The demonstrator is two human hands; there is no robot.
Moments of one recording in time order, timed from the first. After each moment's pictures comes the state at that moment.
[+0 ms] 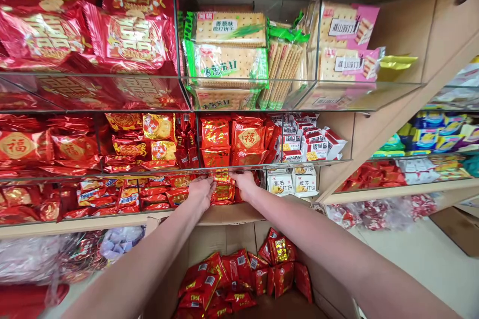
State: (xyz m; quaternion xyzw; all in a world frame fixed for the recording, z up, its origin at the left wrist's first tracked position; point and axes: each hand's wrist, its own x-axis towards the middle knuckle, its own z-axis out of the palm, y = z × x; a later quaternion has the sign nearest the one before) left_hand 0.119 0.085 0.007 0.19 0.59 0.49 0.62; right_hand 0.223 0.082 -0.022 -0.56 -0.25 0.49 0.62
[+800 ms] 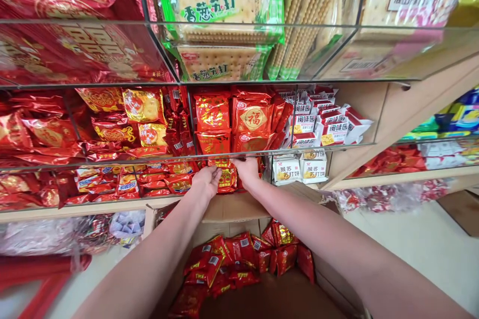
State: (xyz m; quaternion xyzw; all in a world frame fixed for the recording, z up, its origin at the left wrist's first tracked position) left_hand 0.130 0.095 -0.009 0.08 0.57 0.48 0.66; right_hand 0.229 0.094 -0.051 -0.59 -0.35 0.37 0.63
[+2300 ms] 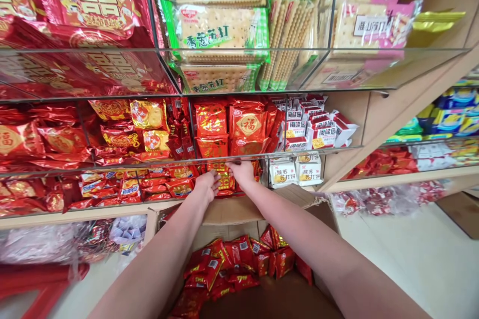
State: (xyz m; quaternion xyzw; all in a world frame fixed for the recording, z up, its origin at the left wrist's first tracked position) left_hand 0.127 0.085 -0.007 0.21 0.66 0.33 0.63; right_hand 0.225 0.091 -0.045 -0.62 -0.34 0.42 0.57
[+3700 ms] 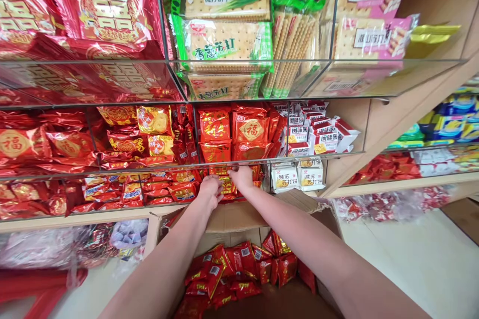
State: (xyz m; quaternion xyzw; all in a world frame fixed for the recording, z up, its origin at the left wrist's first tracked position) left_hand 0.127 0.081 -0.012 0.26 0.67 0.33 0.61; right_hand 0.225 0.102 -0.051 -0.72 -0.47 0.29 0.41
